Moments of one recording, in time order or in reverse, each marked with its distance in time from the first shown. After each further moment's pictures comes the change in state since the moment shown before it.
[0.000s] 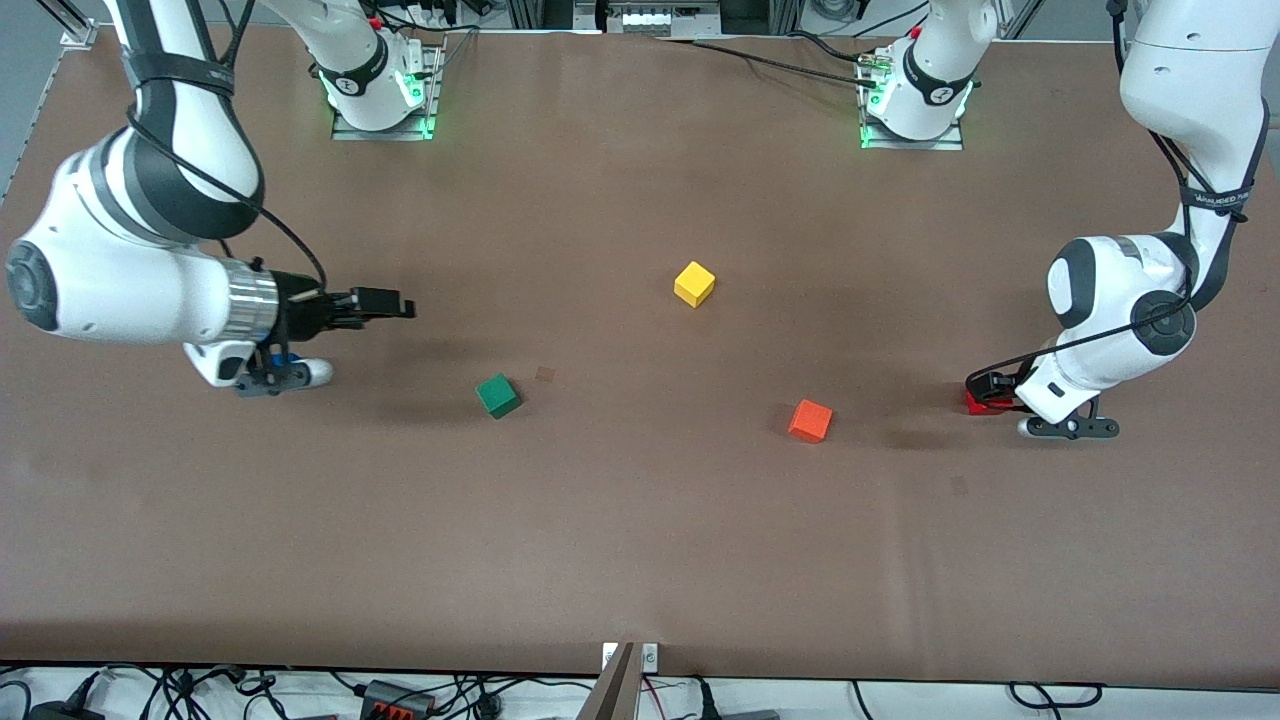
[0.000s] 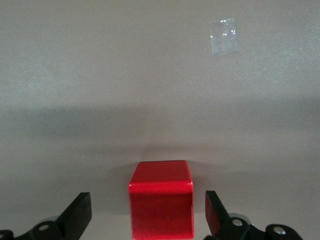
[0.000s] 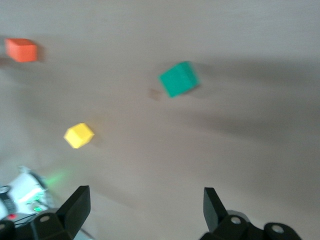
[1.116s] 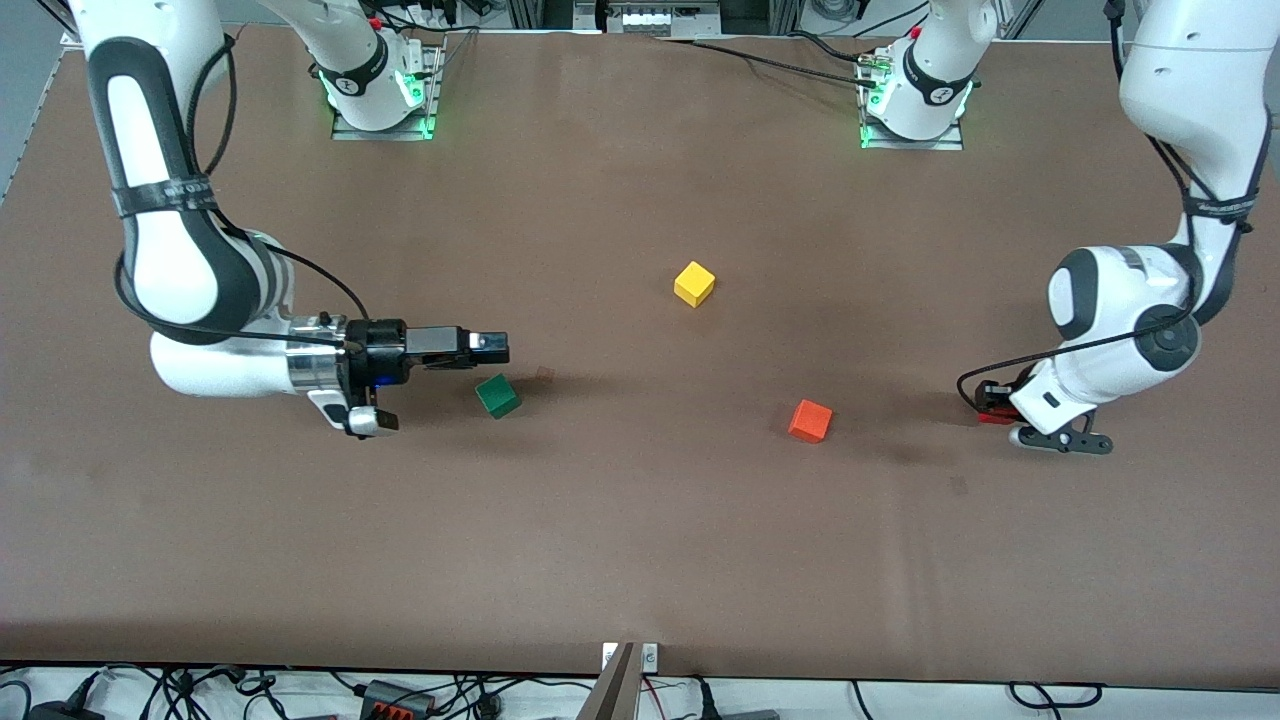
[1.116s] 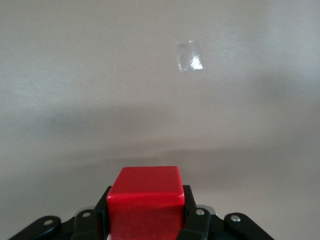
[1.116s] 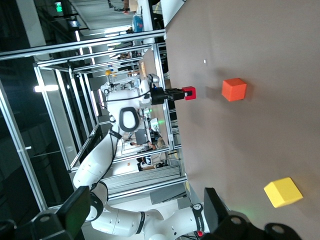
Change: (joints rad) left arm -0.002 0.000 -0.034 0.166 0.000 -0.232 0.115; right arm 0.047 0.189 -0.006 0.000 0.952 0.017 -0.359
